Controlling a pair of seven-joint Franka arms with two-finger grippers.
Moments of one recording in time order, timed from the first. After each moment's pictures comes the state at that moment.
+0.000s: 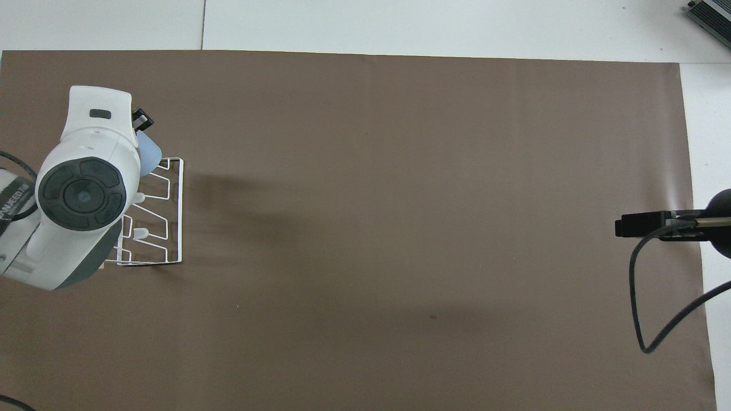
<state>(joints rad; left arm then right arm) -0.02 0.03 -0.19 -2.01 0.76 2.34 -1.31 -0.26 -0.24 0.23 -1.81 0.10 1.63 0.01</state>
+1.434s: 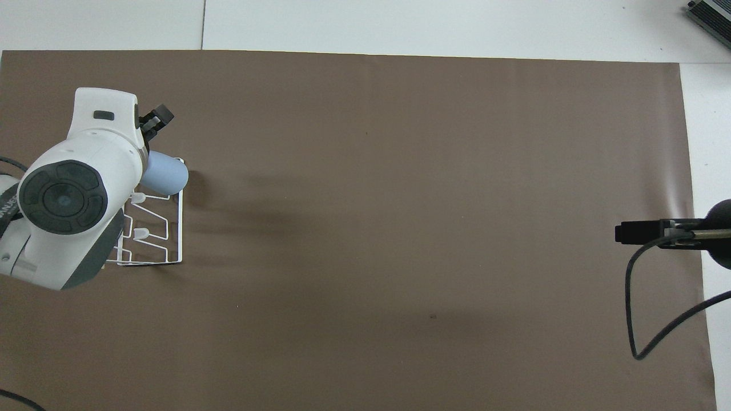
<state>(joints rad) -0.03 0.04 -0.20 -2.01 0.57 2.46 -1.23 -0.25 -0.28 0.22 -1.88 0.10 1.68 0.01</state>
